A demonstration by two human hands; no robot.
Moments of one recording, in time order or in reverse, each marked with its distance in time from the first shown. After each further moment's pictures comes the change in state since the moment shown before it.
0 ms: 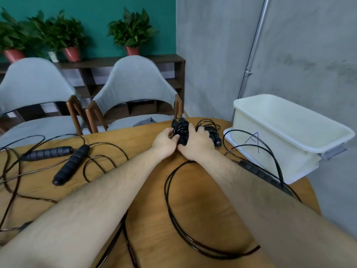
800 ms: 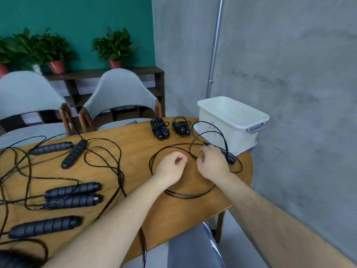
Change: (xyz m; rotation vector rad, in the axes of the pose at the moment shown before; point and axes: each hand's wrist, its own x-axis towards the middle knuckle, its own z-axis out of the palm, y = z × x) left_hand -0.220 0.044 0.027 0.077 -0.174 0.203; right_hand -0.199 0.091 -0.046 0.064 0.206 -0.007
